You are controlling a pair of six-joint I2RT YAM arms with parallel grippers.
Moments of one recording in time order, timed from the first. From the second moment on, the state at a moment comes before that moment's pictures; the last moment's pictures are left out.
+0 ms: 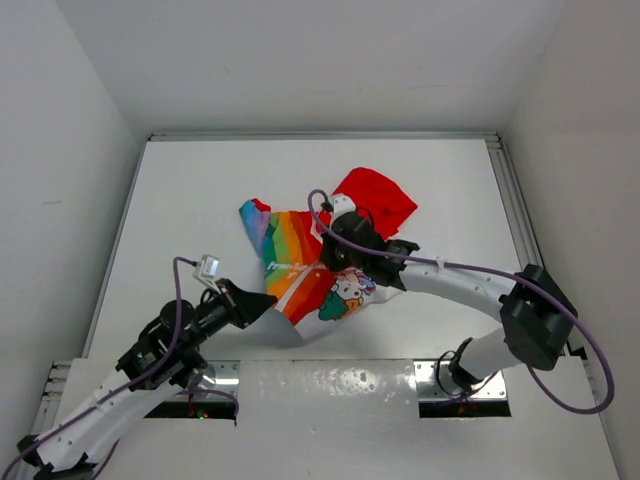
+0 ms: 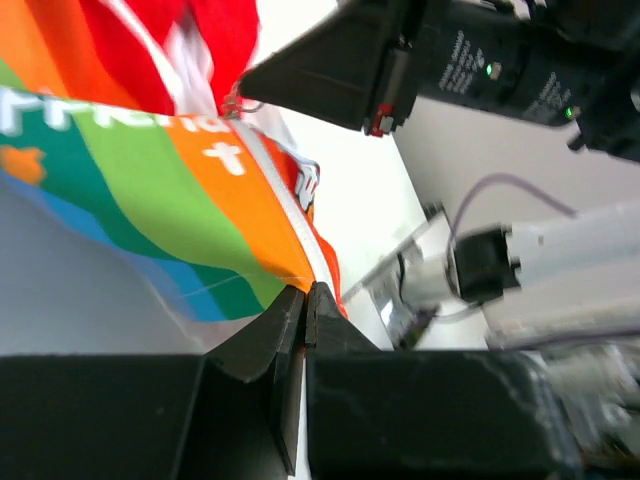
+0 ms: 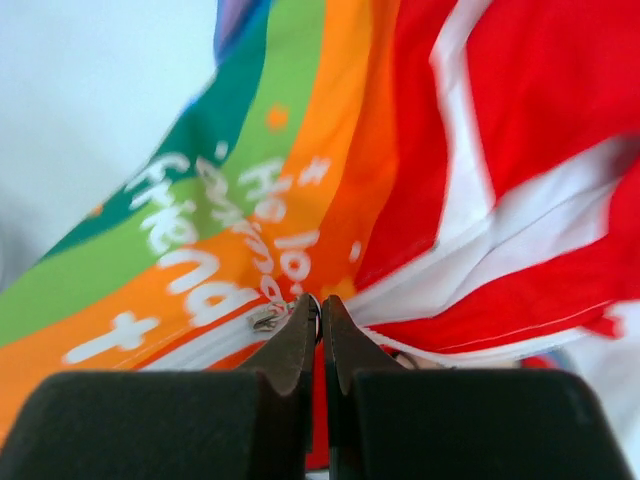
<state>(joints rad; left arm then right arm) -0.78 0.02 0.18 -0.32 0.07 -0.90 0.87 1.48 0.85 -0.07 0.10 0.47</state>
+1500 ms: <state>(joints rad) -0.78 0.27 0.57 -0.47 -0.48 -0.80 0.75 1.72 0.96 -0.20 -0.05 0.35</state>
